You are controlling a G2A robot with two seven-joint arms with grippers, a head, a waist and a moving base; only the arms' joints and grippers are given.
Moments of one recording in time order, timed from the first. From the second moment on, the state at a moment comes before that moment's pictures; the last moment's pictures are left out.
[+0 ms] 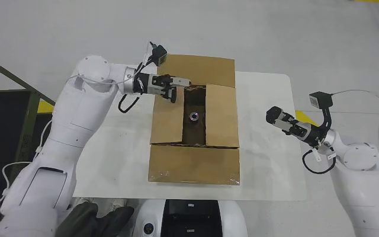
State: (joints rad) left arm 0.64 -1.05 -1.03 -1.28 -0.42 -0.01 -1.32; right arm -1.32 -0.96 1.53 -1.54 0.33 -0.68 1.04
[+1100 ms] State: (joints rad) left arm 0.64 -1.03 -1.12 -1.20 -0.41 -0.07 -1.29; right arm -1.32 -0.96 1.53 -1.54 0.33 -0.68 1.04
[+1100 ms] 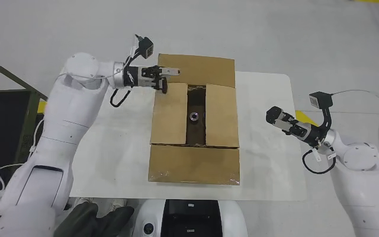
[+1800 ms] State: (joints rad) left arm 0.59 -1.01 -1.21 -0.98 -0.38 -0.17 -1.04; right arm -1.32 -0.96 1.53 -1.54 0.33 -0.68 1.04
